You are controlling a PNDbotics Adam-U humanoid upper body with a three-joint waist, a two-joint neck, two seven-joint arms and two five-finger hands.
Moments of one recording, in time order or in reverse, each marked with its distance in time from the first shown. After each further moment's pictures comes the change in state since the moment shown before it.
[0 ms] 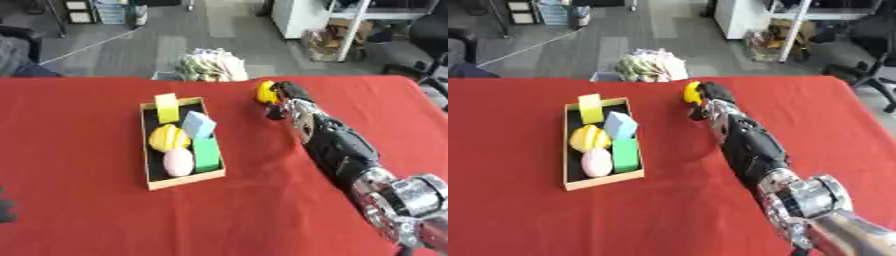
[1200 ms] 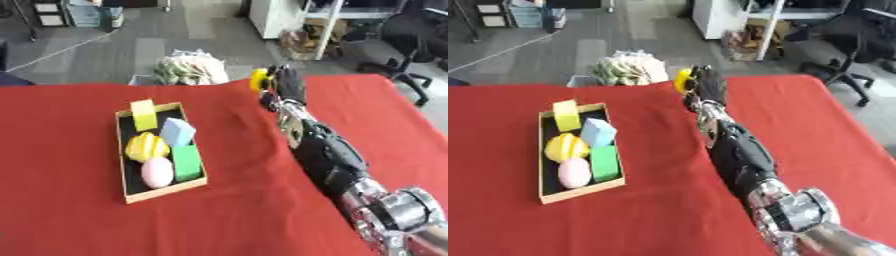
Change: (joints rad) left arm -0.003 -0.001 0.001 0.000 -0.002 0.001 0.002; right arm 0.003 0.029 0.058 -0.227 -0.076 -0.115 -0.266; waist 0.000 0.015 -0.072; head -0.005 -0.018
